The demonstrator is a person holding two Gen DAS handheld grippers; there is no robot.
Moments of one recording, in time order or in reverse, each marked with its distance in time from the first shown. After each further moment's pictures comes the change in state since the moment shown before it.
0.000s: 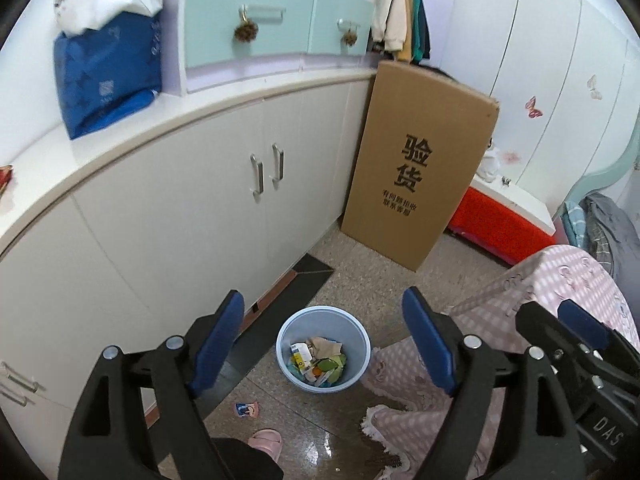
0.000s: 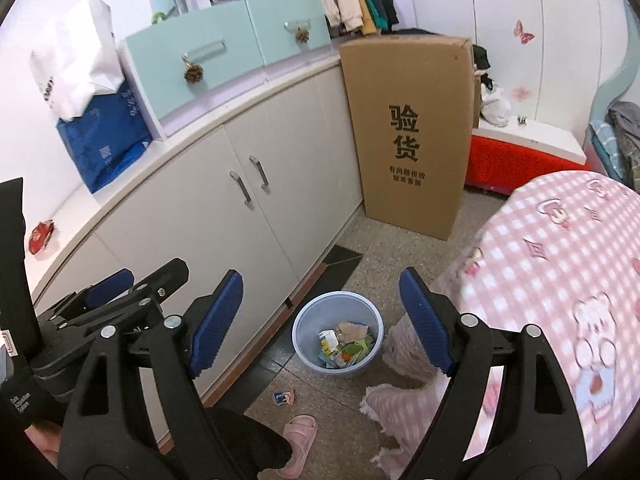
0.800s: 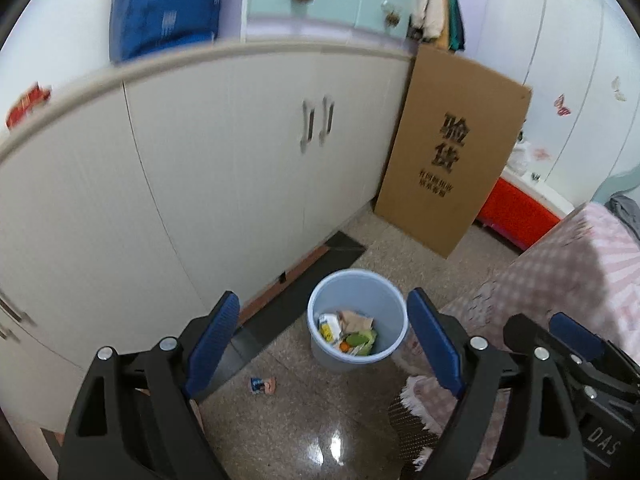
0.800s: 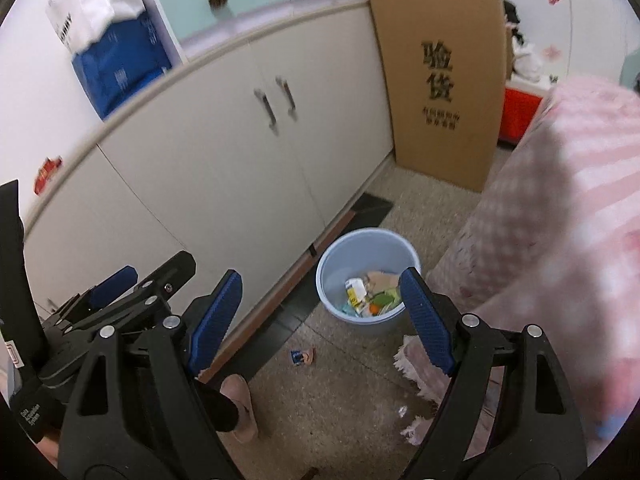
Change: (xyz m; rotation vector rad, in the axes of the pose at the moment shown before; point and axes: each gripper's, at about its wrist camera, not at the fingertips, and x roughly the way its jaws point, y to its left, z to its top) left arm 0.046 0.057 -0.116 -0.079 0.032 0.102; right arm 0.105 0.017 -0.118 -0.014 0.169 0.106
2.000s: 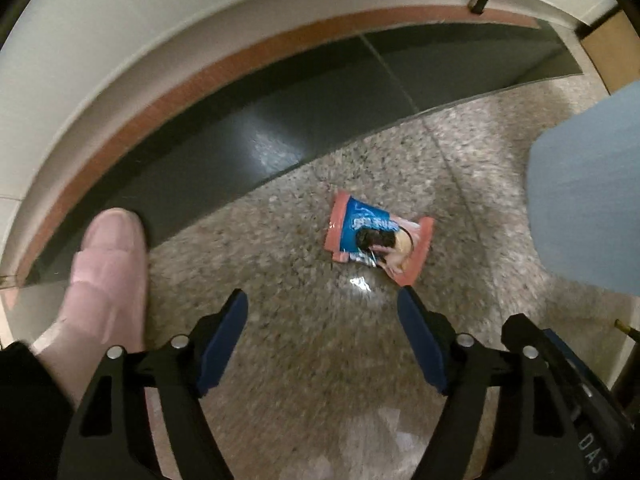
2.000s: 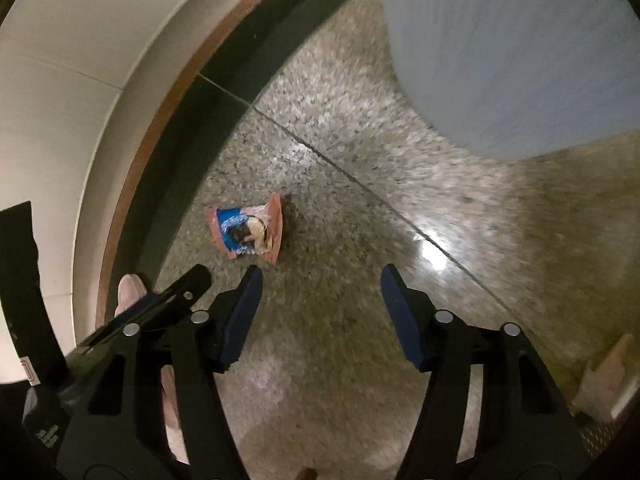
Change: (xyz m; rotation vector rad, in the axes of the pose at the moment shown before) left arm 0.464 0.205 -0.330 -0.365 0.715 0.212; right arm 0.508 -0.016 -0.283 0.033 0.720 -0.019
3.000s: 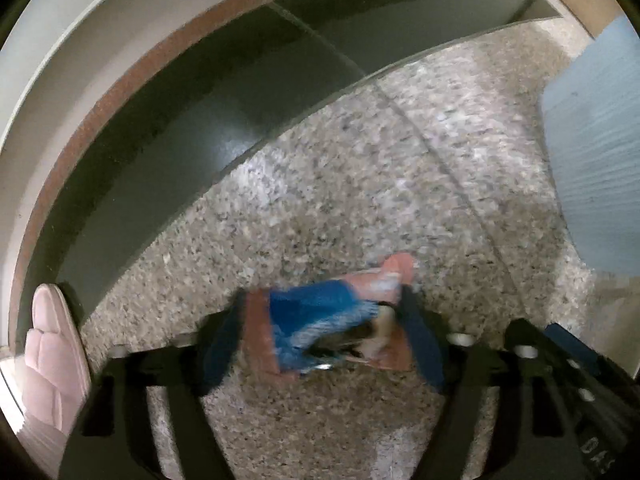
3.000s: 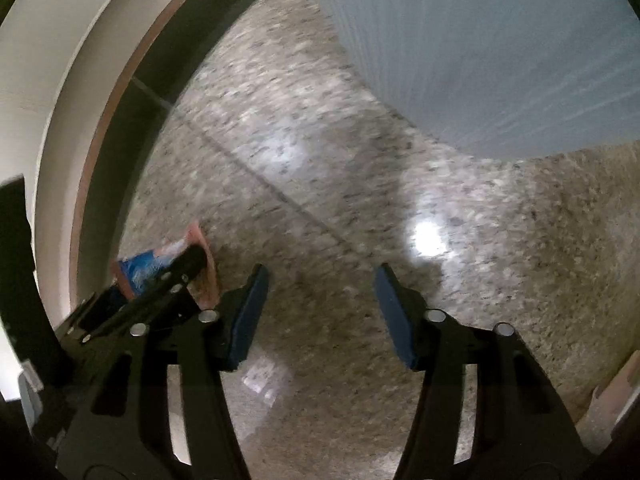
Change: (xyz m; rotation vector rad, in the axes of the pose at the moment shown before) left arm 0.071 -0.077 0.012 0.218 -0.060 0.020; right arm 0.043 -0.040 0.017 0.027 0.001 -0.031
